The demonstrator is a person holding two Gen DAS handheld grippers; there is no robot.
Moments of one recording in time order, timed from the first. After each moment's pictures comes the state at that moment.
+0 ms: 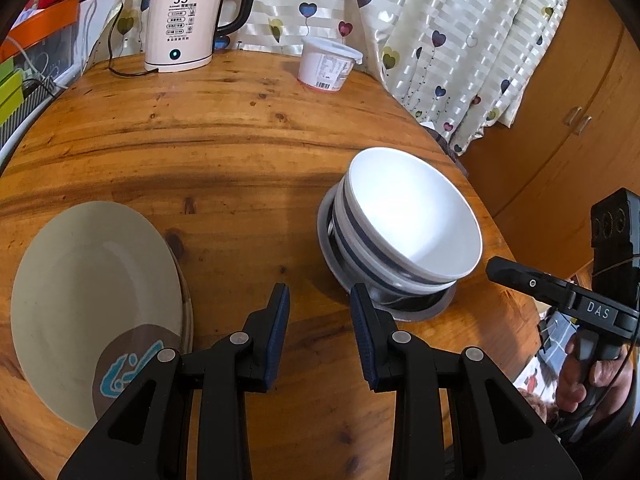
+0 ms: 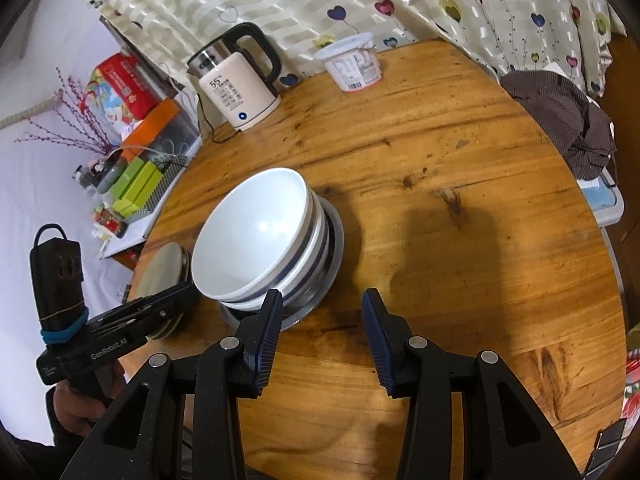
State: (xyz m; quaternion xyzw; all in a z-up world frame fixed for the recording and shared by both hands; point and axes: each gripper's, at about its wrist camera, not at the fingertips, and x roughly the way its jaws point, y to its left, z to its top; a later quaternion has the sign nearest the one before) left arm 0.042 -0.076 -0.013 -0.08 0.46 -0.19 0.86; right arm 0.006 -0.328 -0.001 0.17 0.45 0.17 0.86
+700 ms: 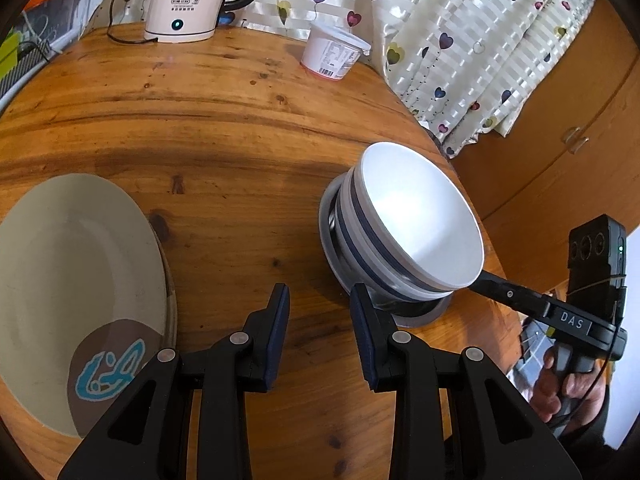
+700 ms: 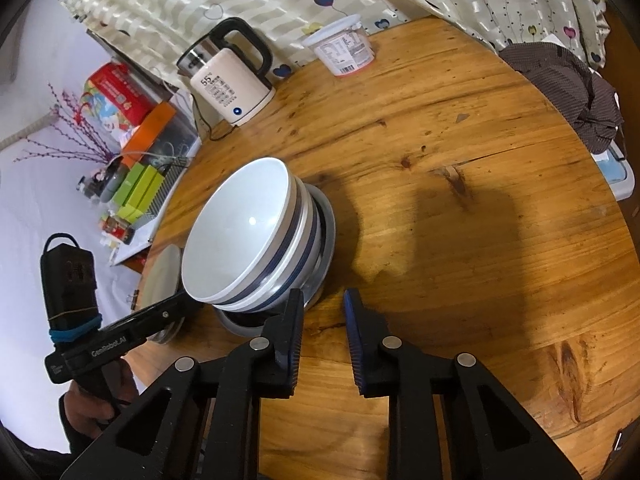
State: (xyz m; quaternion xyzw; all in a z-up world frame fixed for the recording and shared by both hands) left arm 0.056 -0.069 -0.025 -0.13 0.49 -0.21 0.84; right arm 0.013 -0.333 -0.017 0.21 0.47 0.18 0.84
